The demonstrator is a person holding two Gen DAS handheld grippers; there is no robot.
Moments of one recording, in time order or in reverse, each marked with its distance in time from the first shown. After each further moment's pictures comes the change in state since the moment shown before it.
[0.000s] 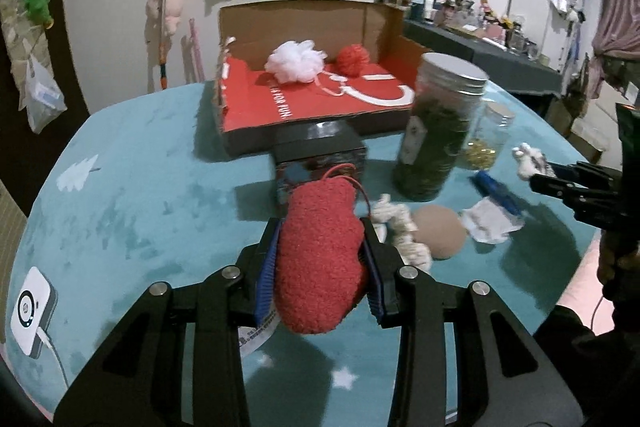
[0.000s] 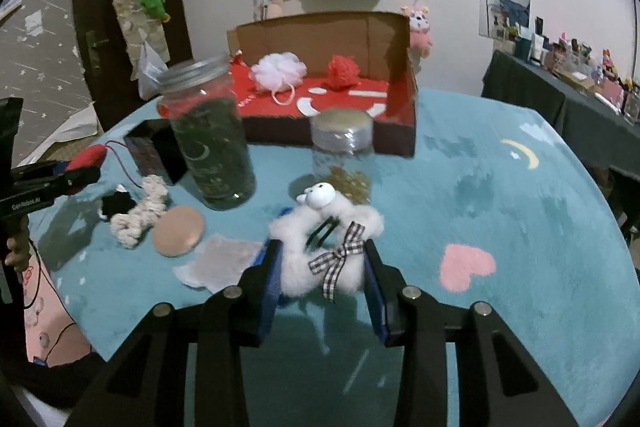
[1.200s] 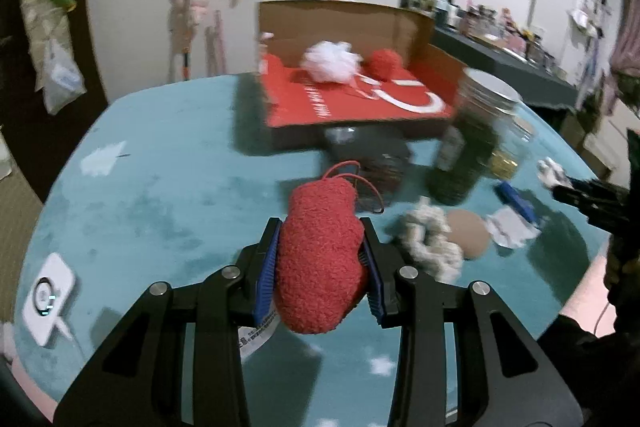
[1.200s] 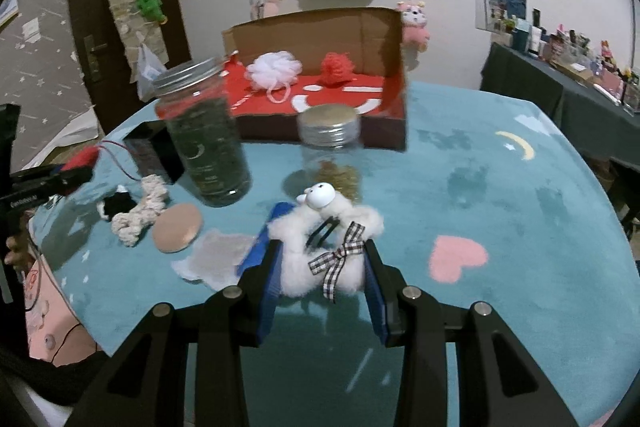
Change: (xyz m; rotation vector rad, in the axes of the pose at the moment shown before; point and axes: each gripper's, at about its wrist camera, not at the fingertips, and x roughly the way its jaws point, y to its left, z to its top) left arm -0.012 0.039 0.000 -0.084 0.010 0.069; right arm -0.005 -0.015 -0.003 0.033 0.015 0.001
